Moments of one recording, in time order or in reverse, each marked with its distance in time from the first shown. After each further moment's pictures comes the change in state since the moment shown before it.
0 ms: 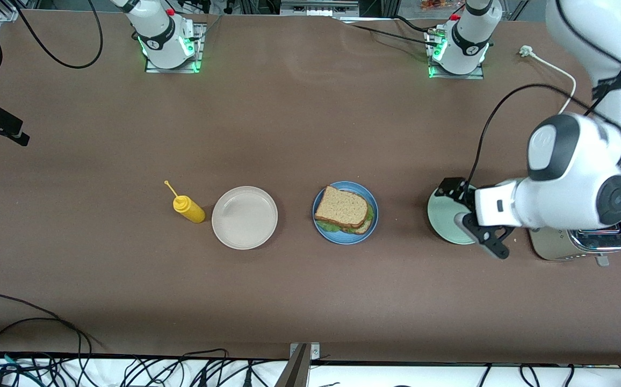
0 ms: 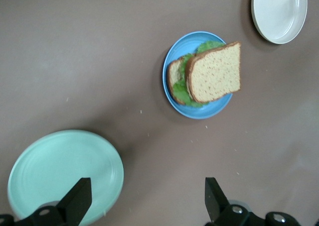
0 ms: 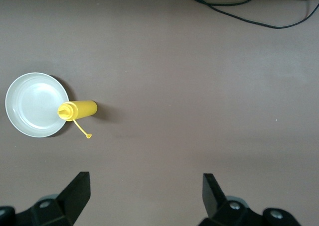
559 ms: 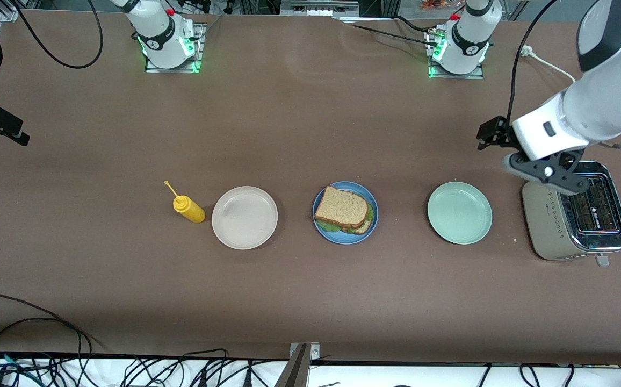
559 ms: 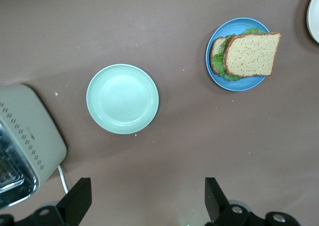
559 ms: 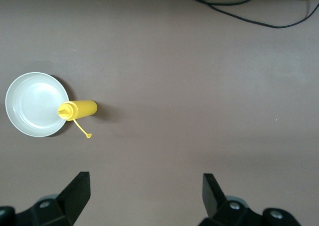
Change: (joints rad) left arm -0.030 -0.281 -0.017 -0.017 0.271 -0.199 -0.353; right arm 0.000 0.000 0.000 0.001 0.000 -0.003 0.000
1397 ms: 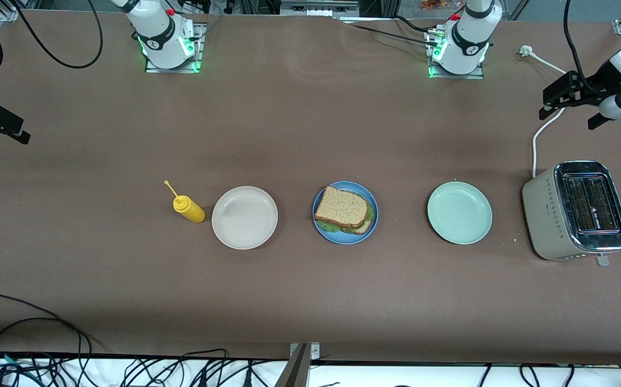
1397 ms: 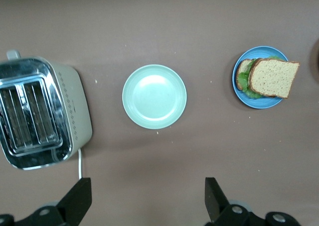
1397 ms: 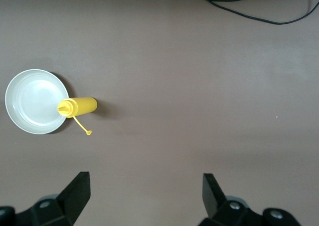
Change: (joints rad) left arm 0.154 -0.312 -0.010 -0.299 0.003 0.138 -0.036; right arm 0.000 -0.001 -0.001 0.001 0.000 -0.014 0.000
